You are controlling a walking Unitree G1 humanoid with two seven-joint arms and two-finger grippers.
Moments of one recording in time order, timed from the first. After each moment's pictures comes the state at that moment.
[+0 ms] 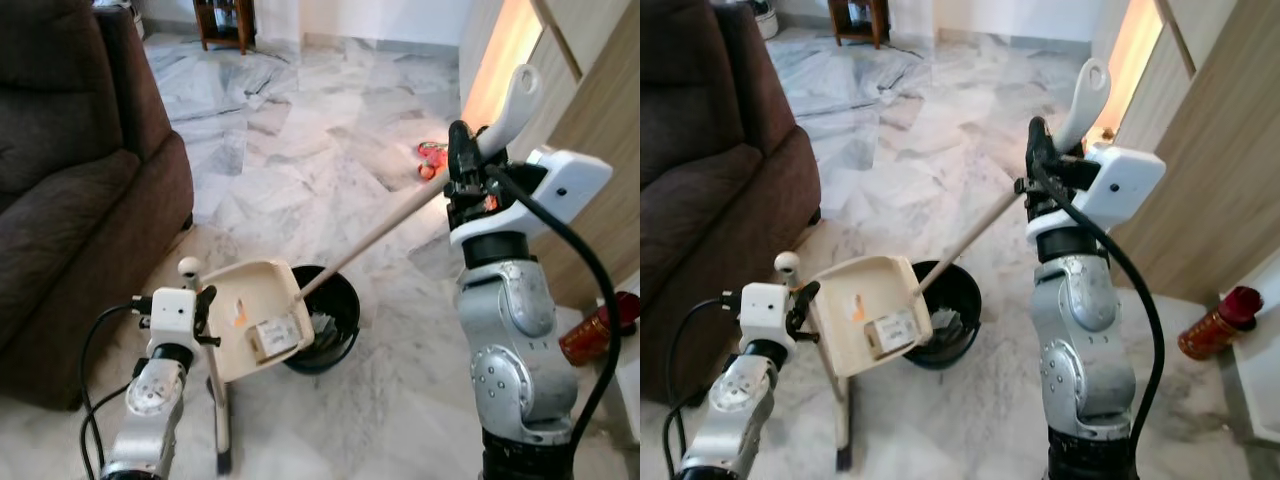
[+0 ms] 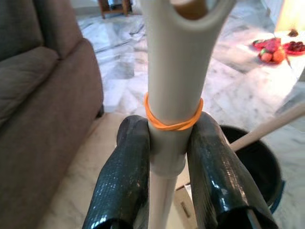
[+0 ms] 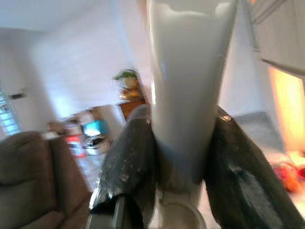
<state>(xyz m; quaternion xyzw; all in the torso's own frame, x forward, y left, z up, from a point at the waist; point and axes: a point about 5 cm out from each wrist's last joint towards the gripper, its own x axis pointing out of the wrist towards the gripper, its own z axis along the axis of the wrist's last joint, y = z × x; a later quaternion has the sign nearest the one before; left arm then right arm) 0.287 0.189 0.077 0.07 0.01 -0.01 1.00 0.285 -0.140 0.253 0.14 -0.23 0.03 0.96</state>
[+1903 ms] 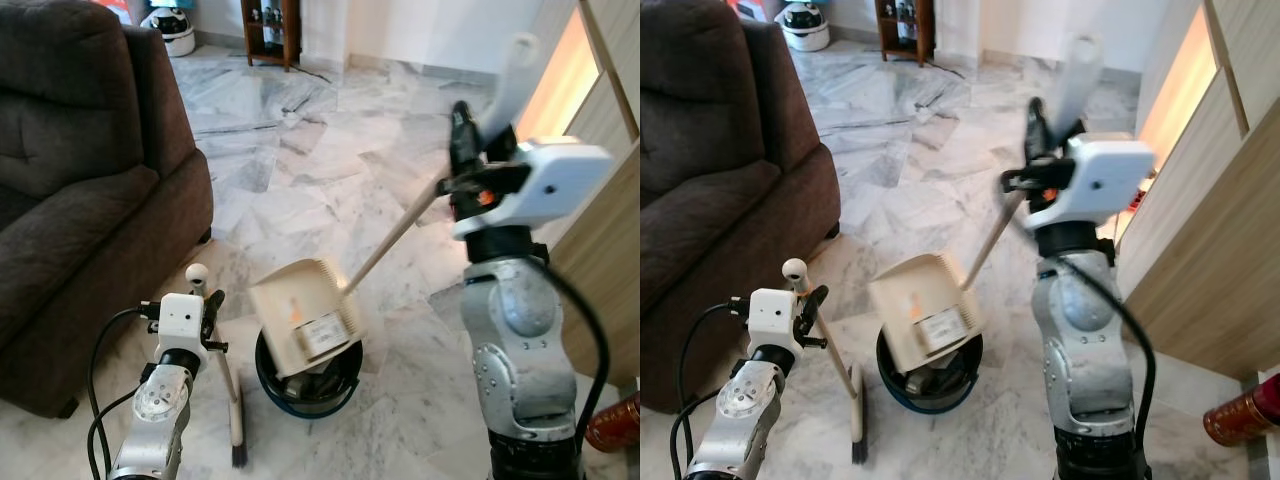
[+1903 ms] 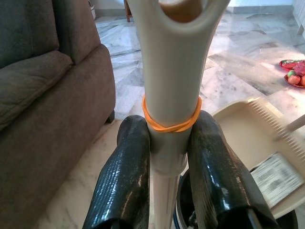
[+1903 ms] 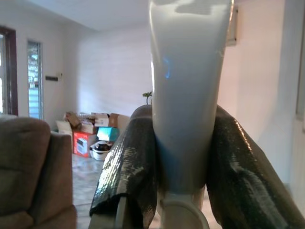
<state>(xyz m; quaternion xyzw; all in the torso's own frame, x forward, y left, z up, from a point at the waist) 0.283 0.190 0.074 0.06 0.01 -0.01 1.00 0.279 -0.118 0.266 -0.01 -0.30 0.06 0.95</state>
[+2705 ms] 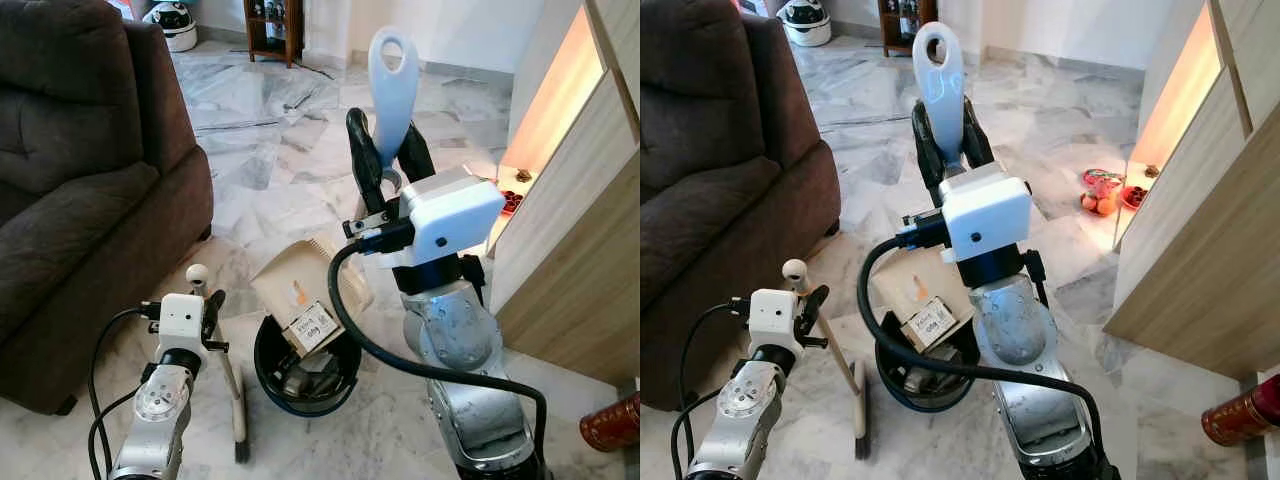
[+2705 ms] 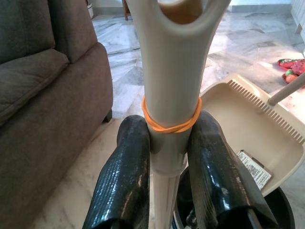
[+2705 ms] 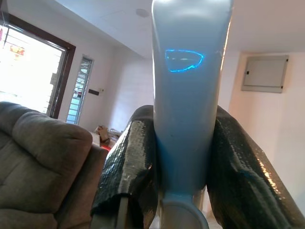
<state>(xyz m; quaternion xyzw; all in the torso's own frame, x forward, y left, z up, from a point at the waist) 0.283 0.190 0.074 0.06 0.01 -0.01 1.00 0.251 -0.058 0.270 -0.08 -0.37 0.15 0.91</state>
